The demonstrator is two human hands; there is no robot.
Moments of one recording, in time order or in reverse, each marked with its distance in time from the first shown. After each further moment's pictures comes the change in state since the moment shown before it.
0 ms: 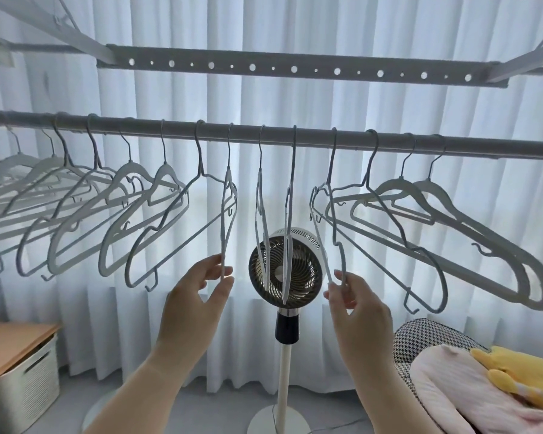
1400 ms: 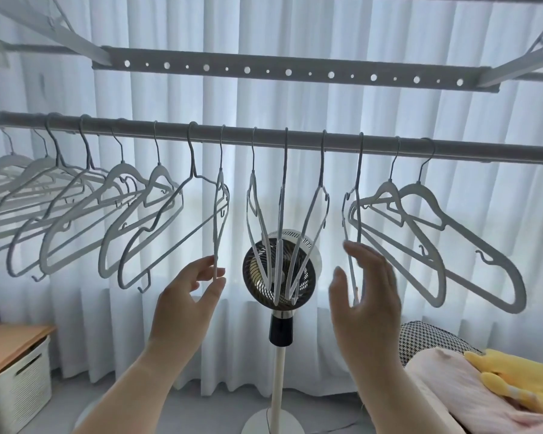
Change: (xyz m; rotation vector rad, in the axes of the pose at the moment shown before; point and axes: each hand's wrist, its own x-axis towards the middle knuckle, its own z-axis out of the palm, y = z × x) left_hand -0.002 0.005 0.008 -0.026 -0.004 -0.013; right_hand 0.012 -0.019 -0.022 0.114 0.257 -0.329
